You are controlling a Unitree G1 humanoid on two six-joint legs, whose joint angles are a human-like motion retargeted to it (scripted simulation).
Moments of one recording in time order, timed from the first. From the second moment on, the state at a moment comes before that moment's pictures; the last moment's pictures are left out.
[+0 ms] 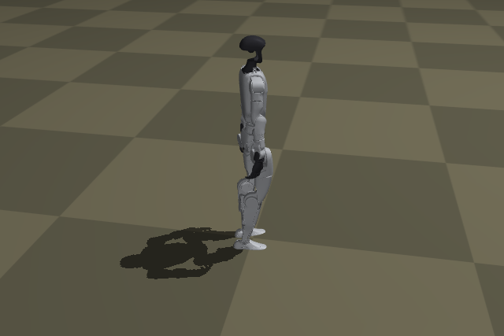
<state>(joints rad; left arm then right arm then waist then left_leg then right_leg) 0.06 0.12 0.41 1.59 0.05 0.04 -0.20 0.07 -0.19 0.15 1.49 -0.55 0.00 0.30 -0.19 0.01 -0.11 -0.04 -0.11 -0.03 0.01 -0.03 0.07 0.04 -0.02 -0.39 0.06 -0.18 -0.05</state>
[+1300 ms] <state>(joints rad) -0.05 0.13 0.23 1.63 0.18 0.05 -0.20 0.03 -0.16 0.25 1.53 -0.61 0.03 0.35 -0.14 0.01 -0.07 -0.04 -0.16 -0.10 0.01 0.00 0.13 0.05 0.01 -0.45 0.10 -0.23 -0.06</state>
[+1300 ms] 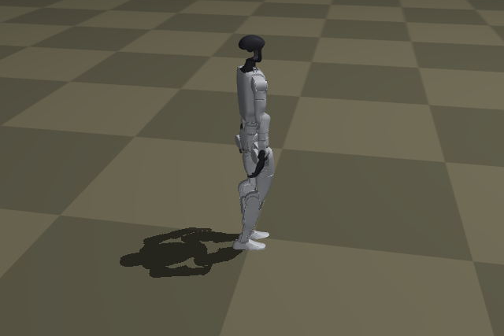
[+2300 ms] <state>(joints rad) -0.05 0.14 0.29 1.65 0.11 0.04 -0.21 -0.01 -0.15 0.30 1.50 -0.62 0.02 0.36 -0.15 0.00 -0.05 -0.02 -0.19 -0.22 -0.01 0.01 0.15 0.04 -0.05 -0.54 0.26 -0.34 -0.01</state>
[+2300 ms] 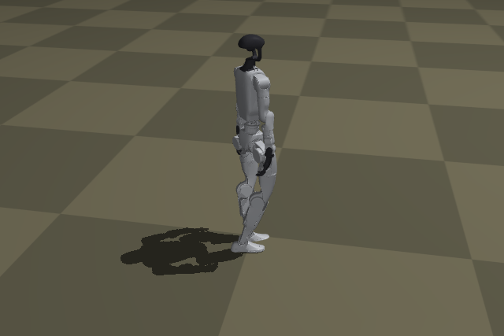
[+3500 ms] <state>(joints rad) -0.05 0.14 0.28 1.65 0.12 0.04 -0.21 -0.01 -0.15 0.31 1.51 -0.63 0.02 0.36 -0.14 -0.01 -0.07 -0.03 -0.16 -0.19 0.01 -0.01 0.12 0.03 -0.07 -0.50 0.27 -0.34 0.00</state>
